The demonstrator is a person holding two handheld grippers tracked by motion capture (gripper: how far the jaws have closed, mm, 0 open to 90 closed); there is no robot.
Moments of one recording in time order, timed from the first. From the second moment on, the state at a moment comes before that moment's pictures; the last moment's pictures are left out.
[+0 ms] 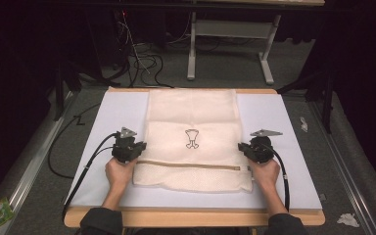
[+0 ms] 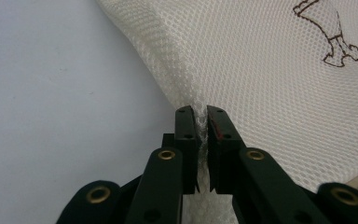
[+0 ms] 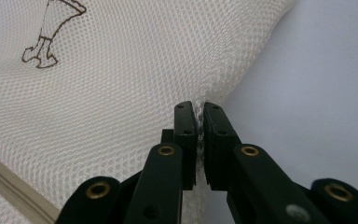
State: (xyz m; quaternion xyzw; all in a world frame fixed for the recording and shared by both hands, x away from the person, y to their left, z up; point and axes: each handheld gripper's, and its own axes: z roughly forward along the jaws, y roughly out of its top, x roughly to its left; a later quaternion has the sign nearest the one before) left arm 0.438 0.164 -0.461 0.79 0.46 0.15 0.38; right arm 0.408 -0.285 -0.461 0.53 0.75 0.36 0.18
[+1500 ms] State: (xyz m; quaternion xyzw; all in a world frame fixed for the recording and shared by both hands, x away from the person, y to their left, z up) left arm 0.389 0.140 -0.474 0.80 0.41 0.22 0.39; right arm 0.374 -0.286 -0.475 0.55 0.74 0.36 0.16
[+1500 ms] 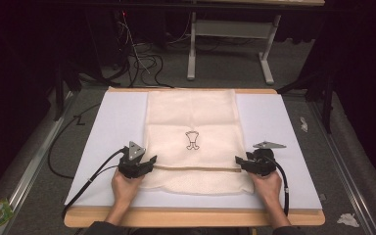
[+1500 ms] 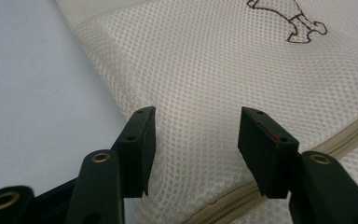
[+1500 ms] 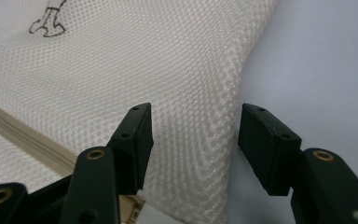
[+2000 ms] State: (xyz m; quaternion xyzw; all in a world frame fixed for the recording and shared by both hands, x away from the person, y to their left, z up) left arm 0.398 0.134 -0.483 0.80 0.41 0.21 0.37; right arm 0.374 -0.278 -0.475 0.53 0.75 0.34 0.18
